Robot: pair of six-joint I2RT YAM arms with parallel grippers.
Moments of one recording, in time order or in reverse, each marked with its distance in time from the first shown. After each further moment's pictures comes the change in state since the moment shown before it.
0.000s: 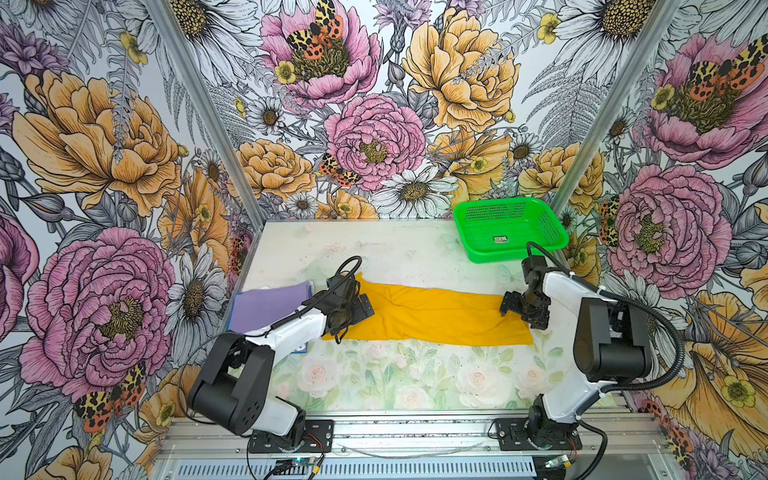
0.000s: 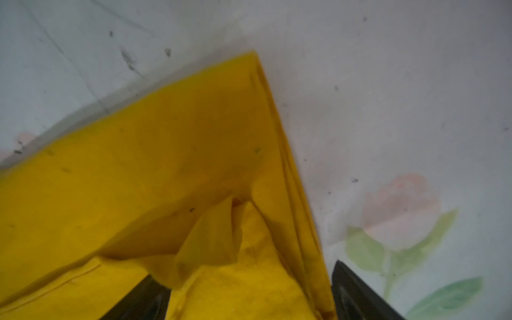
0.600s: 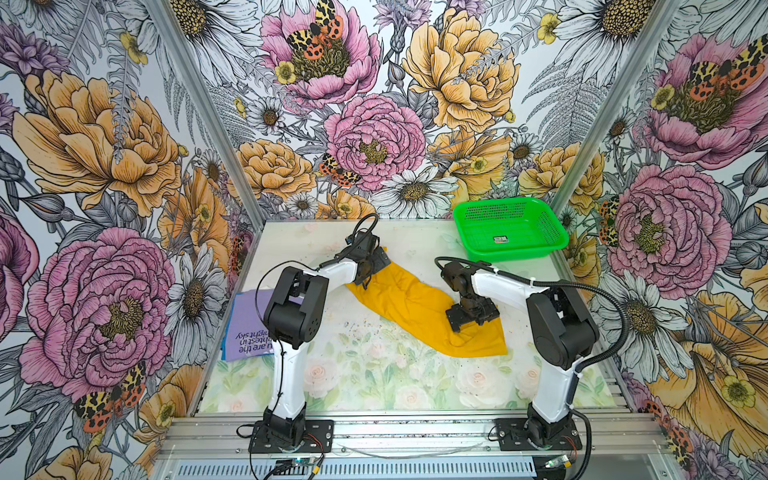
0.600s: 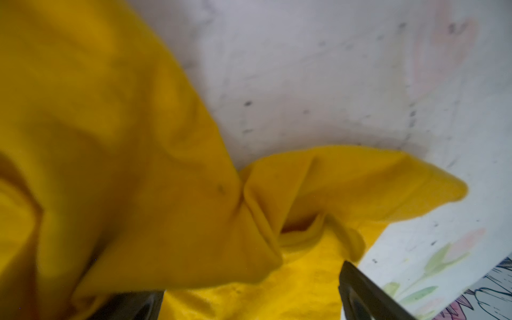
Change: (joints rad) left arm 0.047 0.640 0.724 0.100 -0.046 -0.015; right arm 0.599 0.176 0.201 -0.202 0.134 -0.112
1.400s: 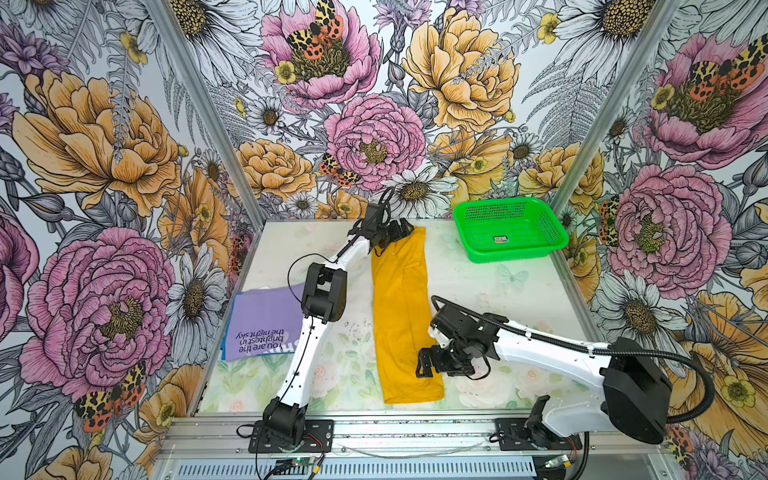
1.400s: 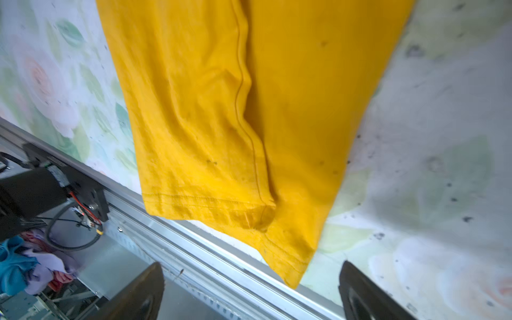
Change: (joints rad) left arm 0.049 0.465 0.797 -0.095 0.483 0.212; right arm 0.314 -0.540 -0.423 0.327 -0.486 0.500
